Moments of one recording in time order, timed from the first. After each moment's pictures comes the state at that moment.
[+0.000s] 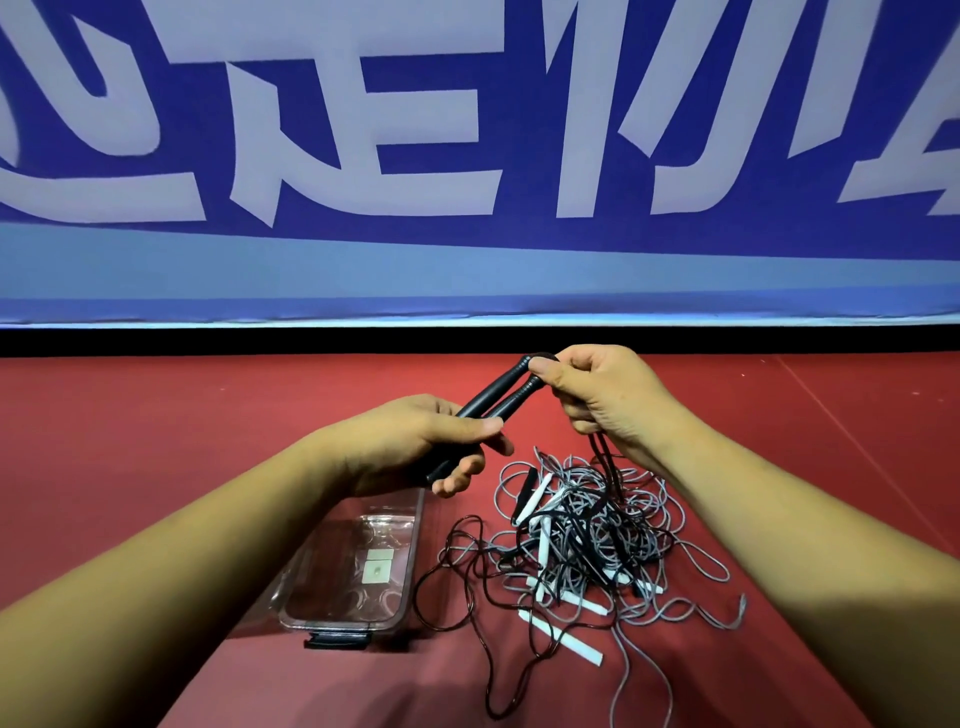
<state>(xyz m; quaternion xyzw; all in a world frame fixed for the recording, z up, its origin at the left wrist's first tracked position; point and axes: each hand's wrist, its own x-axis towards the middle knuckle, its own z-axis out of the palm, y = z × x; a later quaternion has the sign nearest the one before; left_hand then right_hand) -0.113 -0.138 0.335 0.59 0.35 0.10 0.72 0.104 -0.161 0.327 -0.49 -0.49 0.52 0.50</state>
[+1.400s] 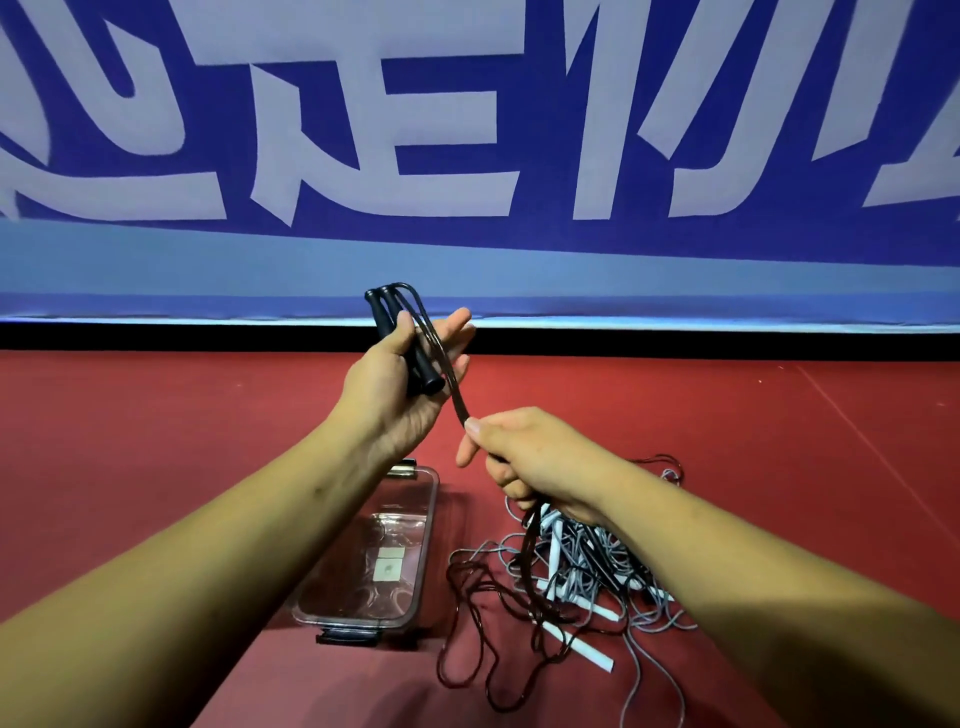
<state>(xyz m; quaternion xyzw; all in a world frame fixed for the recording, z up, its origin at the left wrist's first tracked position) -0.108 -0.111 0.343 0.28 0.34 0.52 0.74 0.032 -0.181 0.317 -0.52 -0.54 0.59 0.30</state>
